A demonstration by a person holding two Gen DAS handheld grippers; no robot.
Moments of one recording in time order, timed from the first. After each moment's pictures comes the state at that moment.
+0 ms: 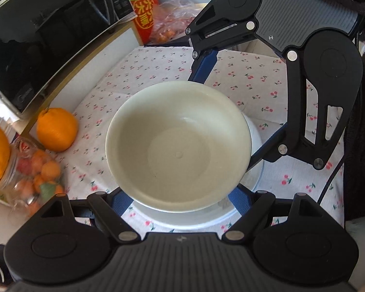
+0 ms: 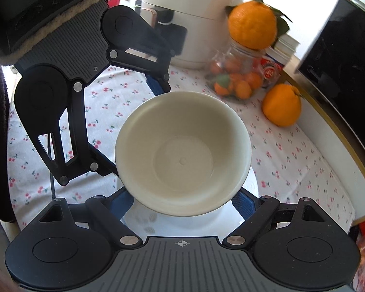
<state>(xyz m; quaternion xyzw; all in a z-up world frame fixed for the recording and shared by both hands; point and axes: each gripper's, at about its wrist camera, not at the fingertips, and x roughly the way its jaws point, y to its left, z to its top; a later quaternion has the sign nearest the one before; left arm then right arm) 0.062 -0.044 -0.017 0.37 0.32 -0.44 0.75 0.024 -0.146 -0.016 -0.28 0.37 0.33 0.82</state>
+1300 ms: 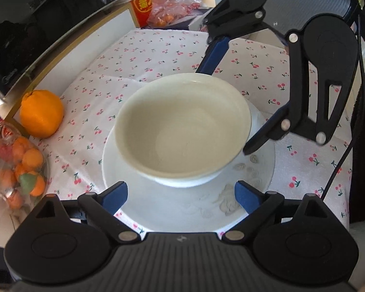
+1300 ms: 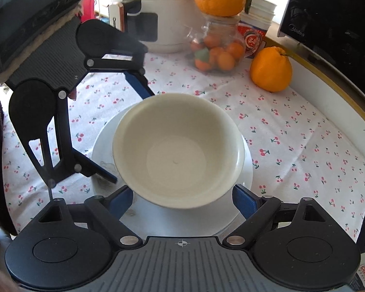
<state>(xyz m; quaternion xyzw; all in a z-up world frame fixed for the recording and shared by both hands) 0.076 -0.047 -0.028 0.35 0.36 -0.44 0.74 0.045 -0.177 -0.038 -0.20 0.40 0.32 0.83</state>
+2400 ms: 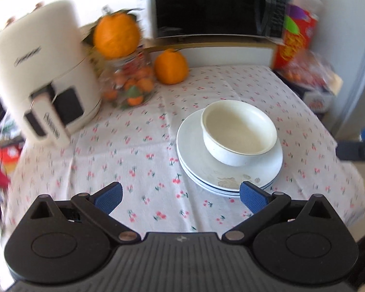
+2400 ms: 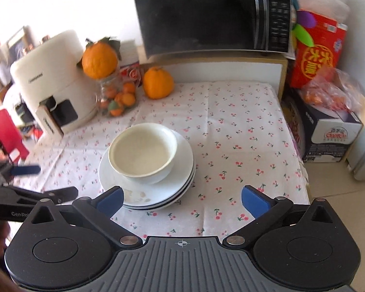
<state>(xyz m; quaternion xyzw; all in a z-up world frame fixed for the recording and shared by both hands) -0.007 0.004 0.024 0.07 0.40 -0.13 0.90 -0.068 -0.217 0.025 0.07 0.39 0.04 0.92</state>
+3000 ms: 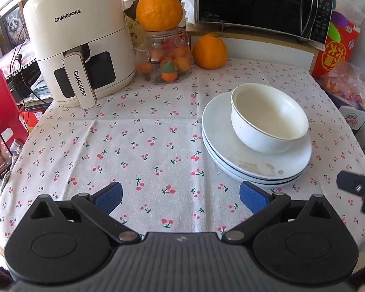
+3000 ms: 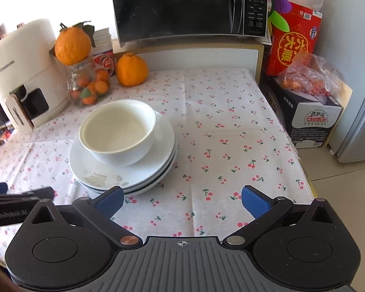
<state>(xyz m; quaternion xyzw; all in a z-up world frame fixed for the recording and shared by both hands) -0.020 -0.001 -0.002 0.03 0.41 -0.03 0.91 -0.075 -0.199 -0.023 0.06 0.39 -0.03 0.92</state>
